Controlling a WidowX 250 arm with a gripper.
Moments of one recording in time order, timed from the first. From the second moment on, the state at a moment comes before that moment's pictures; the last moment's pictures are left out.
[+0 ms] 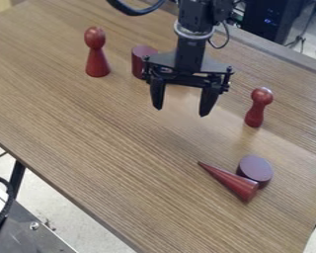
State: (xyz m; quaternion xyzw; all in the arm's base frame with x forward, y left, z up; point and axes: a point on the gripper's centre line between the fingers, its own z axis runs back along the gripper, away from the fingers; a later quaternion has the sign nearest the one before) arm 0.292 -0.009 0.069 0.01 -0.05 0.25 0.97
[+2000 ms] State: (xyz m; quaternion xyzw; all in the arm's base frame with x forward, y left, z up) arm 0.312 0.121 0.107 0.00 -0.07 0.32 0.94
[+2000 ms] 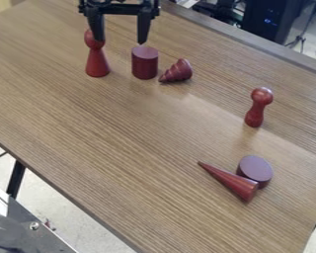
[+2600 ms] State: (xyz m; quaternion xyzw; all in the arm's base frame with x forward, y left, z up) arm 0.304 0.149 0.098 -0.02 -0.09 0.33 0.94
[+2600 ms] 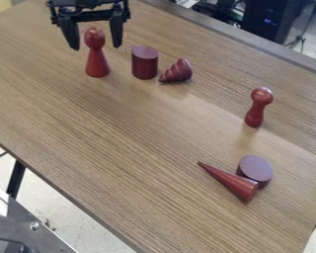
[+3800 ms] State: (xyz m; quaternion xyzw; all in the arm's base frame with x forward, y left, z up) arm 0.323 0.165 0.069 -0.03 -0.08 0.31 0.95
